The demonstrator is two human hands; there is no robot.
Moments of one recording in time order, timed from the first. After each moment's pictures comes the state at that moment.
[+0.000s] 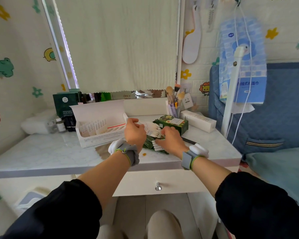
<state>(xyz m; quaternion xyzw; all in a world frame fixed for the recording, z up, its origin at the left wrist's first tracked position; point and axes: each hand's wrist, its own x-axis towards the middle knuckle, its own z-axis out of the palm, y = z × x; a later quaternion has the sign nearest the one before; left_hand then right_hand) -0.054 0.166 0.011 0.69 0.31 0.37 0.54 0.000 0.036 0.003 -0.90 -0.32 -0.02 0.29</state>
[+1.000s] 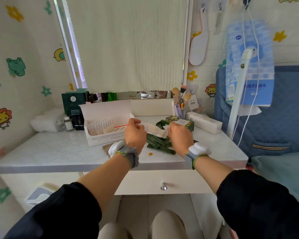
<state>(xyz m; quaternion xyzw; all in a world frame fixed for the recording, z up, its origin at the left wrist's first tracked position) -0.078 0.176 0.013 0.71 0.29 0.39 0.50 -0.005 0.038 0.013 -0.90 -0.34 -0.23 0.18</state>
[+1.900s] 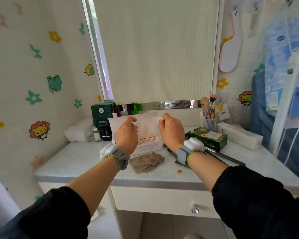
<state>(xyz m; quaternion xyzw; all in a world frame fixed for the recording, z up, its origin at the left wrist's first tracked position) -0.137 0.279 0.060 0.84 0.30 0.40 0.22 -0.034 0.158 0.067 -0.81 -0.37 -0.22 0.39</state>
